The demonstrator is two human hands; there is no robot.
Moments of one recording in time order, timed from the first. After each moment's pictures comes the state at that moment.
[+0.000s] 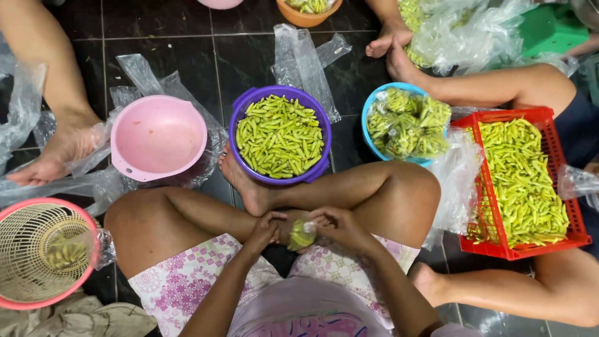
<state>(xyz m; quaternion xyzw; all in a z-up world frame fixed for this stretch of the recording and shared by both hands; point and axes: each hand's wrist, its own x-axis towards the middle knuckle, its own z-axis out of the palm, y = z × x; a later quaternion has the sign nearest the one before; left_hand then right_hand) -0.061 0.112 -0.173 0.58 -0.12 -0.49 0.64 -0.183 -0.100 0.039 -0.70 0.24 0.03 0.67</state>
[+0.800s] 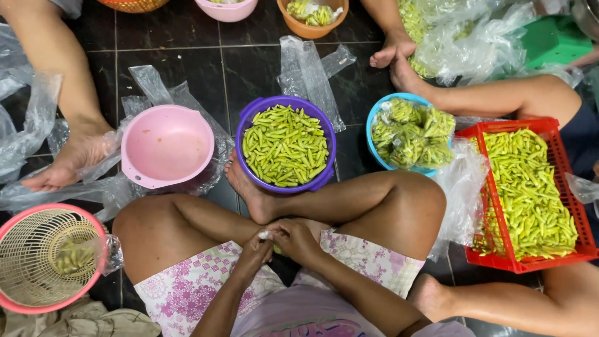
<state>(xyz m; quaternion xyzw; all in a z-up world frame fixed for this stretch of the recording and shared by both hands) -0.072 0.148 -0.071 0.56 0.01 -0.48 0.68 -0.130 -0.015 -0.010 -0.81 0.12 -0.02 0.57</state>
